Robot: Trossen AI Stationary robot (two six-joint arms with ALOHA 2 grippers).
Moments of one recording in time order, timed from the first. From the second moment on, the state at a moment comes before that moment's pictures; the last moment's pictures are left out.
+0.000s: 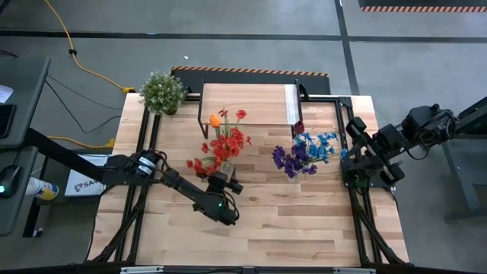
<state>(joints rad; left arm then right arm) -0.46 2.13 1.38 -1.25 -1.36 -1.92 0.40 0.61 1.11 -0.50 -0.07 0.07</state>
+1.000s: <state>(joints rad) -0.45 2.13 1.38 -1.21 -1.42 -1.83 0.40 0.62 1.11 -0.54 -0.07 0.06</state>
